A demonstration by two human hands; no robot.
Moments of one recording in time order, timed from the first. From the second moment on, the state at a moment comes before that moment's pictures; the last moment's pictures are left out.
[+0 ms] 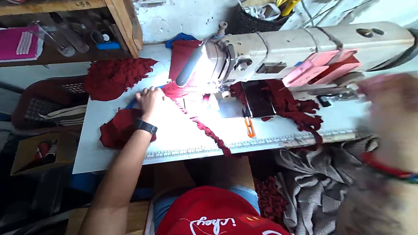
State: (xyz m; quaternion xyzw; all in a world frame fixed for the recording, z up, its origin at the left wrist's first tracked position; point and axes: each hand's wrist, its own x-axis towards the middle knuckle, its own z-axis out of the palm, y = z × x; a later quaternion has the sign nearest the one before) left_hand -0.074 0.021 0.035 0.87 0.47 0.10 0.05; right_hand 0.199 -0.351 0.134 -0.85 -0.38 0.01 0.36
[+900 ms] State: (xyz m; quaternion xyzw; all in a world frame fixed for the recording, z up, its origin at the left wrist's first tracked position) left_hand -0.100 0.009 0.017 0.92 0.33 0.13 0.18; right_hand 0.036 -0.123 0.039 -0.74 -0.63 0.08 0.23
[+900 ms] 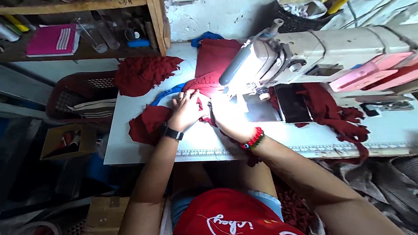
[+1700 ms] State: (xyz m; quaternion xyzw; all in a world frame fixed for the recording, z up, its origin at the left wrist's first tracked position) left_hand -0.141 -0.069 0.051 0.68 0.38 0.18 0.60; right_hand 0.024 -0.229 0.043 -0.64 -0.65 0.29 0.31
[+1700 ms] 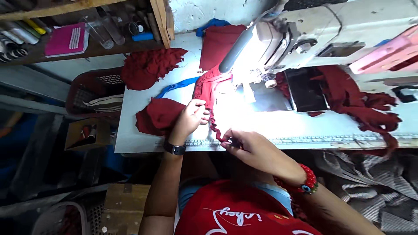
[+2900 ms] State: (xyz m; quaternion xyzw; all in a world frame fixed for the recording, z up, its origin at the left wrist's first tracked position) left_hand -0.122 -0.083 0.041 0.72 0.22 0.22 0.62; right_hand 0.059 -0.187 0.029 -0.57 -0.42 0.54 0.46
